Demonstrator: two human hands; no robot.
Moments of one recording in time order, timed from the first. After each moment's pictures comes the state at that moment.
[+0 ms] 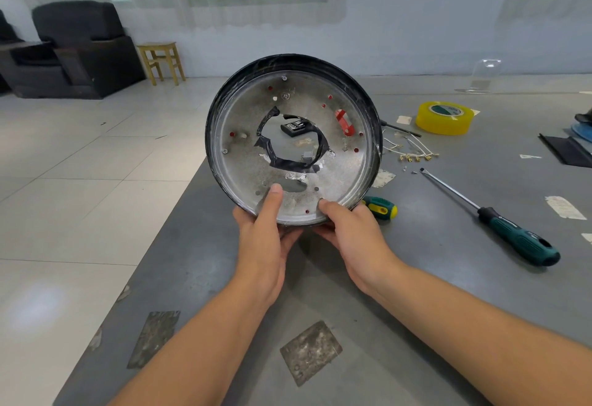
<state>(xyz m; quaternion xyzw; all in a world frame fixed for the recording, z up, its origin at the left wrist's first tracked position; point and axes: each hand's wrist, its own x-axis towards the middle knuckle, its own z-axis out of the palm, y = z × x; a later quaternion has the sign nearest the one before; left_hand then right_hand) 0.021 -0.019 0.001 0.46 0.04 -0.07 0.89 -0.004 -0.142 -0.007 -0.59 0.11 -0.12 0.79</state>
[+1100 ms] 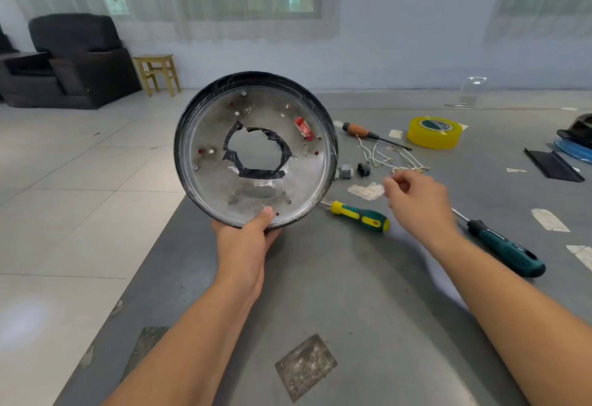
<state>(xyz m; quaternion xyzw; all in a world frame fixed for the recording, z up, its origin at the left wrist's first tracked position) 0.051 -0.008 -0.007 0.48 0.06 -0.01 0.88 0.009 -0.268 0.017 -0.88 0.22 -0.27 0.33</state>
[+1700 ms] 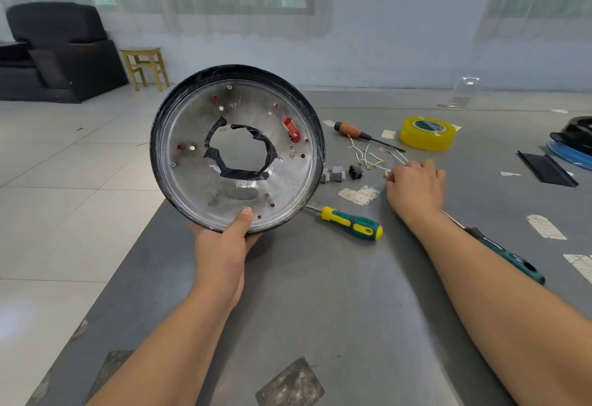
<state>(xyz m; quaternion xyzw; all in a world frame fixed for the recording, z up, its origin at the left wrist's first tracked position) 0.078 -0.009 -0.025 0.50 0.04 0.03 0.87 0.083 -0.335 -0.008 -0.94 0.27 -0.20 -0.03</state>
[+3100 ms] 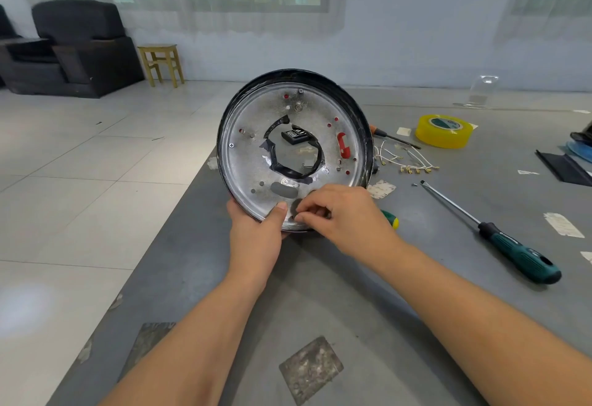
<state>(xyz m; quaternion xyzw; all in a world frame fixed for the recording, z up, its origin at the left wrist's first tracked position) 0.066 -0.012 -0.027 0.63 0.01 0.03 0.78 0.028 -0.171 0.012 -0.92 -0.14 -0.25 0.26</state>
